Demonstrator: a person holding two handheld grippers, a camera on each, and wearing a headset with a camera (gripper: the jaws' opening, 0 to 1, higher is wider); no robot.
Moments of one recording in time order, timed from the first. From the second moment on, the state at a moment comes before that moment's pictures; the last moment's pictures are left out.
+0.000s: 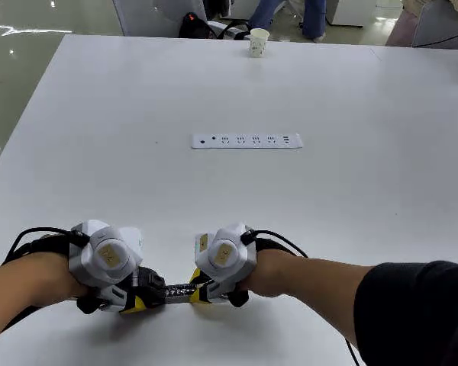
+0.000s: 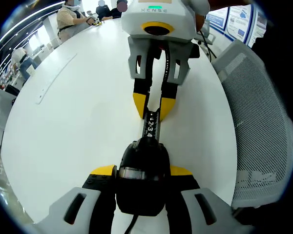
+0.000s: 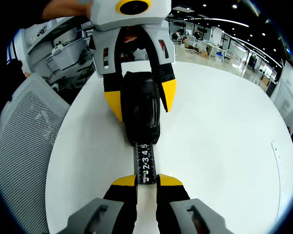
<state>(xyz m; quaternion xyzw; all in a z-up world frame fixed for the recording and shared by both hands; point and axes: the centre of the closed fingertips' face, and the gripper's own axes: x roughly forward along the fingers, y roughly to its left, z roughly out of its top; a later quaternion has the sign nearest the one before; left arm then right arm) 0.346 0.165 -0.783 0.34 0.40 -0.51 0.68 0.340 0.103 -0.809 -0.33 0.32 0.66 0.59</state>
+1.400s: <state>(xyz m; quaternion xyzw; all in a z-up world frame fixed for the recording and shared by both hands) 0.348 0.164 -0.784 0.33 0.41 -0.51 0.68 0.345 0.068 -0.810 -0.35 0.32 0.65 0.59</state>
